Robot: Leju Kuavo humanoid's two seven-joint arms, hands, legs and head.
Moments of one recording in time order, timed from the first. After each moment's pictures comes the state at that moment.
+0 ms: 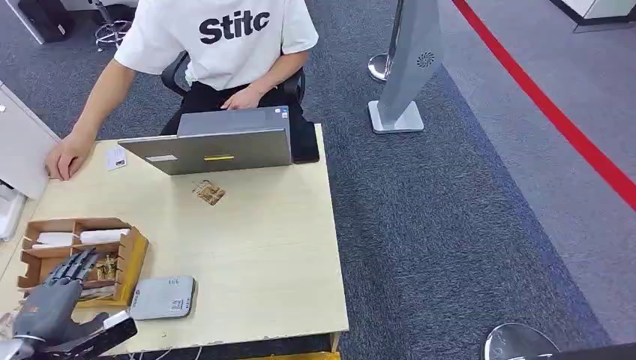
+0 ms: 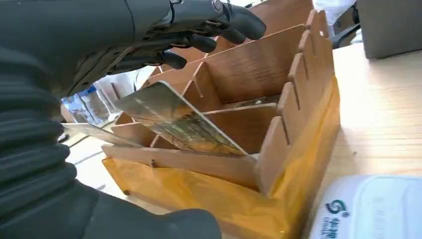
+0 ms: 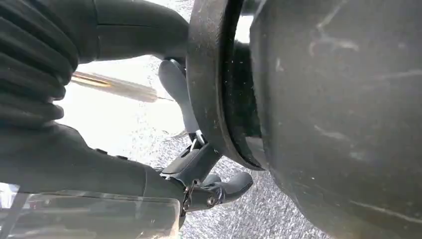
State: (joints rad) left arm 0.11 0.56 -0.09 -1.54 -0.87 0.14 -0.12; right arm -0.18 0.11 0.93 -0.24 1.08 0.22 0.04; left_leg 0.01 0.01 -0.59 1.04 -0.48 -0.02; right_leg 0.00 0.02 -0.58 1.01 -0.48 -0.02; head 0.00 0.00
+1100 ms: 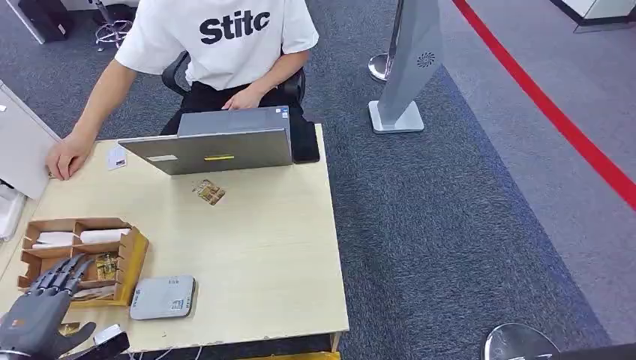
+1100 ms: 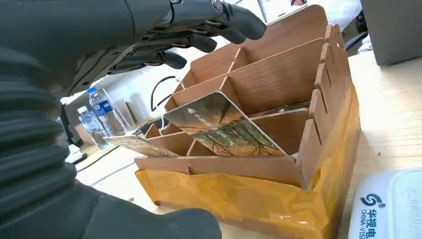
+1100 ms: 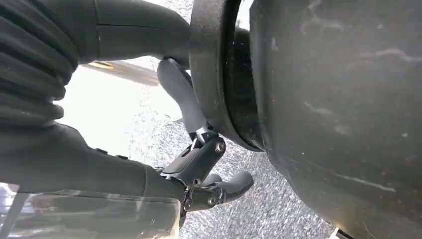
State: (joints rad) left arm 0.21 0.61 -0.07 -1.66 -0.91 0.16 -0.07; right arm -0.19 0.10 0.97 -0.25 1.10 0.22 0.03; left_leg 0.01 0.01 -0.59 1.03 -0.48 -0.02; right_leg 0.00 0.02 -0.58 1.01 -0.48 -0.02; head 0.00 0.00
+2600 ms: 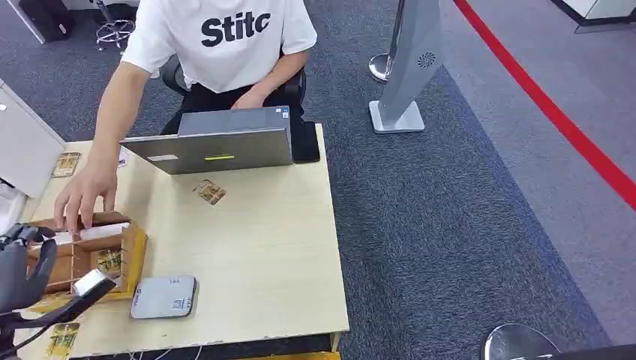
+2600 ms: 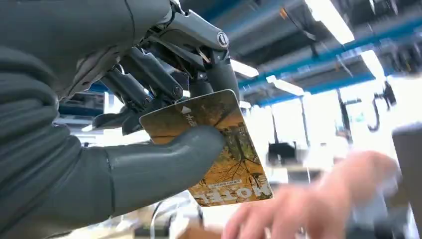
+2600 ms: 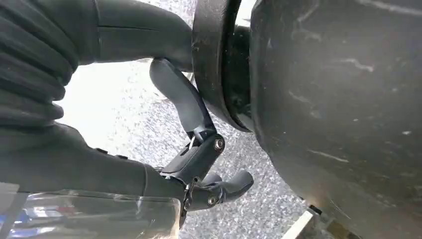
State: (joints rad) left arm 0.00 0.50 0.00 -1.68 -1.04 0.49 -0.05; right arm -0.21 0.09 1.02 -0.25 1.14 0.23 -0.07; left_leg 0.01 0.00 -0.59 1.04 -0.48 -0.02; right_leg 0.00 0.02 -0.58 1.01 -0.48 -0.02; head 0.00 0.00
